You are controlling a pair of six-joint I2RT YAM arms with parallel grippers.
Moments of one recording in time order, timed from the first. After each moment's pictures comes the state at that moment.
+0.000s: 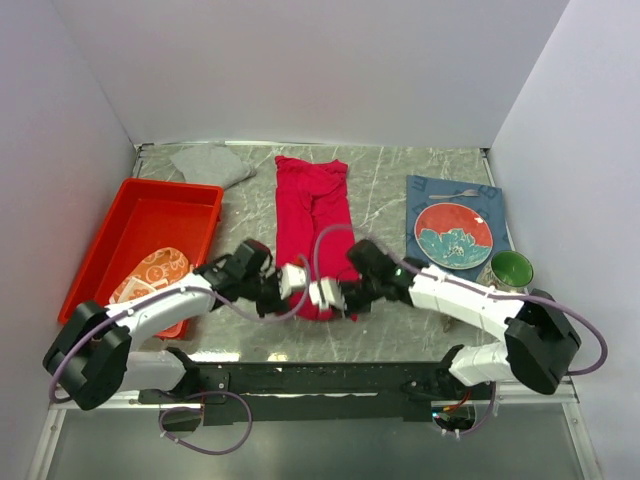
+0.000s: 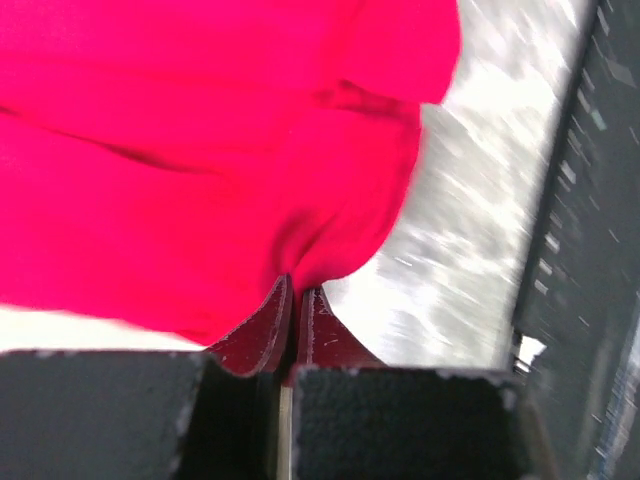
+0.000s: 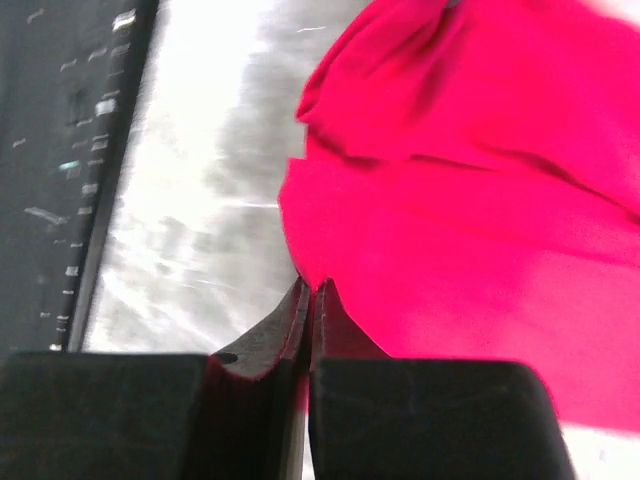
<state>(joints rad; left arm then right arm) -0.71 1.25 0.63 -0.33 0.54 0.50 0.84 1.31 0.76 -0.48 -0.51 -0.93</state>
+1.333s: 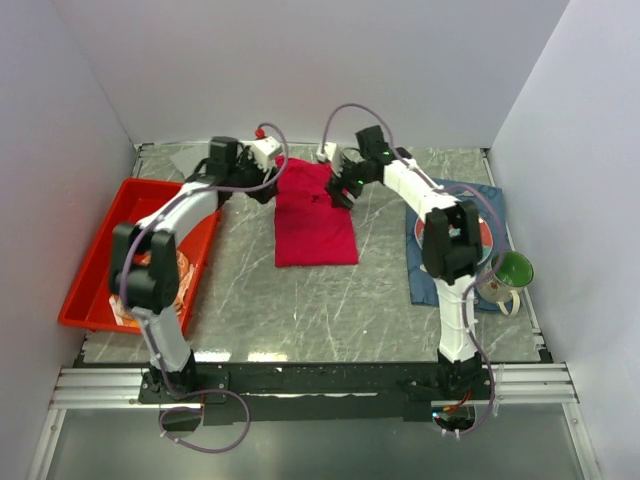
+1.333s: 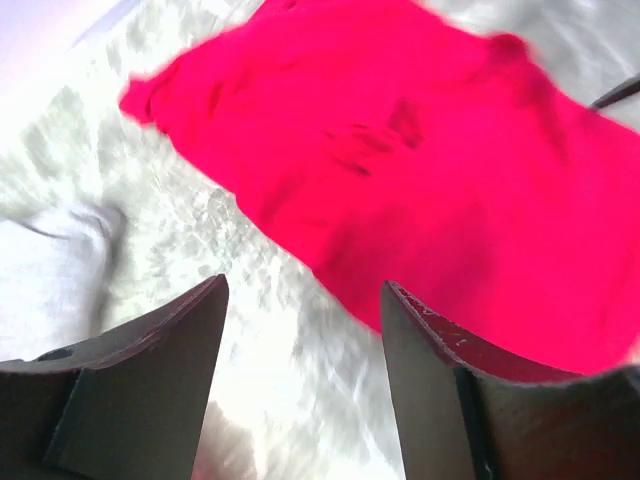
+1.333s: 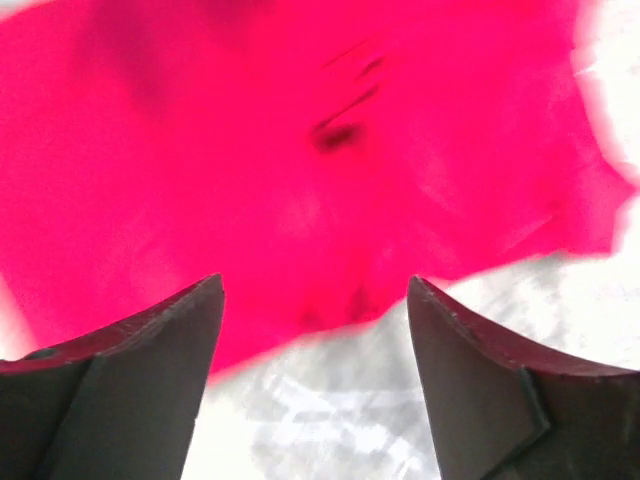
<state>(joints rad) -0.25 1.85 1.42 -0.15 0.43 0.35 0.35 2.19 1.92 -0.66 -0.56 -0.78</state>
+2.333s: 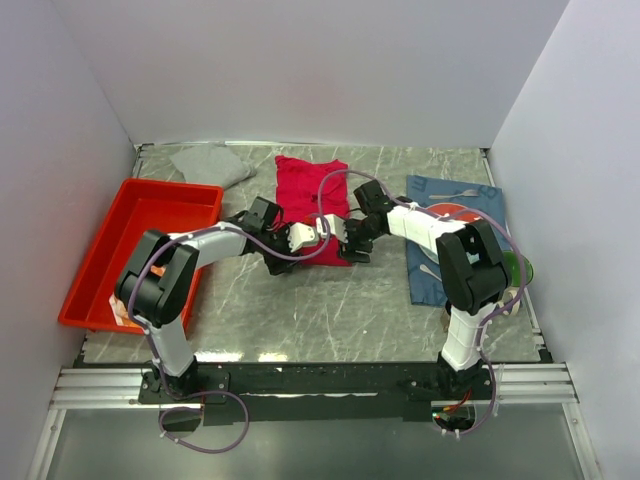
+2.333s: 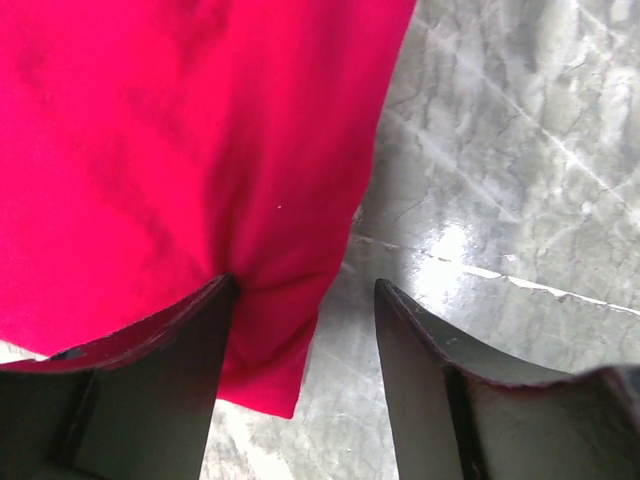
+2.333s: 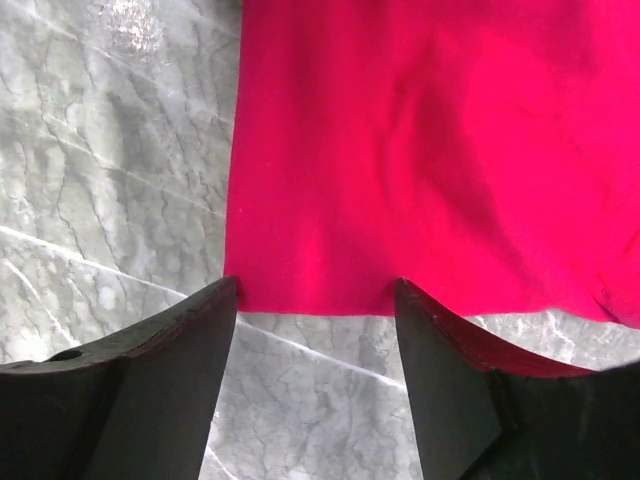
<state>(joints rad) -0.49 1.79 1.04 -0.27 0.43 0.74 0.45 1.87 1.25 -0.56 -0.50 -1.16</state>
